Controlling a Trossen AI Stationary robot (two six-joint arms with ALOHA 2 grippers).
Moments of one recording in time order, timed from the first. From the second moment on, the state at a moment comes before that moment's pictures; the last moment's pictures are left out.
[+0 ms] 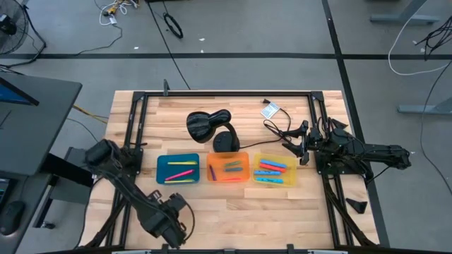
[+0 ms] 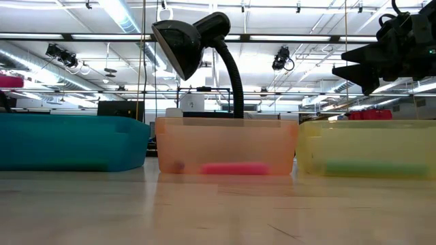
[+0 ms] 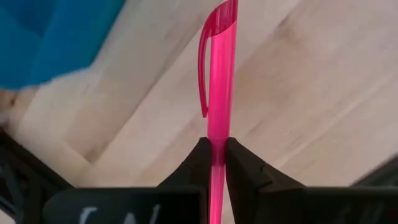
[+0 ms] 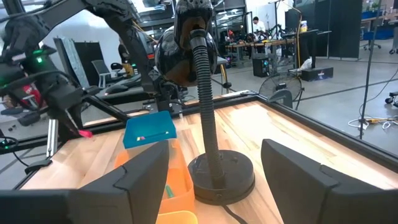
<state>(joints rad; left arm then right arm) -0.82 1.87 1.47 -1.24 -0.09 -1.54 -0.09 0.01 0.02 0.02 0.07 0.15</state>
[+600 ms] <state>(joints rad) -0.73 1.78 1.47 -1.27 -0.11 -1.04 -0.09 0.01 0.02 0.02 0.07 0.15</state>
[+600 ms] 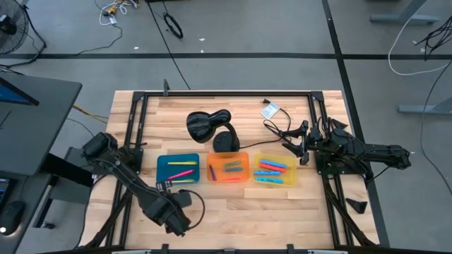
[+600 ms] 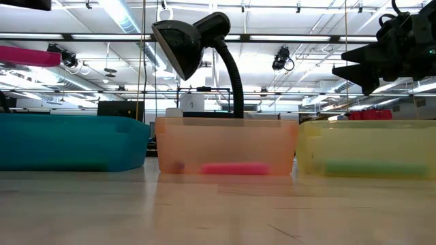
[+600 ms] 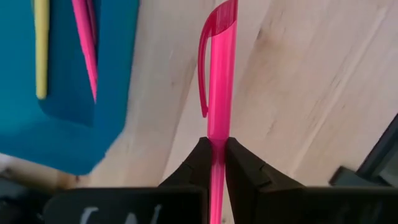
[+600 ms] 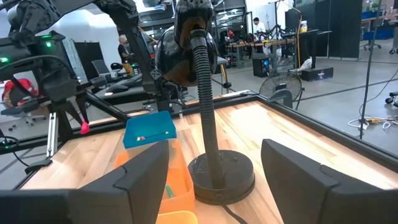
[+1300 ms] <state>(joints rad) -0.63 1.71 1.45 -1.33 -0.30 -0.61 -0.09 0.01 0.02 0.02 0.07 0.15</state>
